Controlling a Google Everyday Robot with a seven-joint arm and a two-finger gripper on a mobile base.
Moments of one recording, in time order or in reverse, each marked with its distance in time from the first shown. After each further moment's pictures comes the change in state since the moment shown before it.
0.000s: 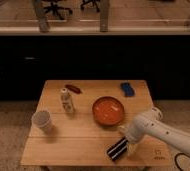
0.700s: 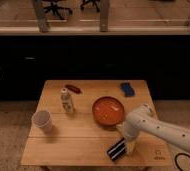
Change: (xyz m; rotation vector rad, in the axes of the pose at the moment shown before) arm 0.004 -0.010 0.016 -0.057 0.070 -0.014
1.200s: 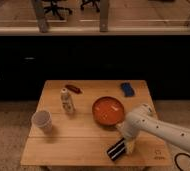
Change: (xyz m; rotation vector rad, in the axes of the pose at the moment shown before) arm 0.000 -0.006 0.006 -0.009 -0.003 -0.009
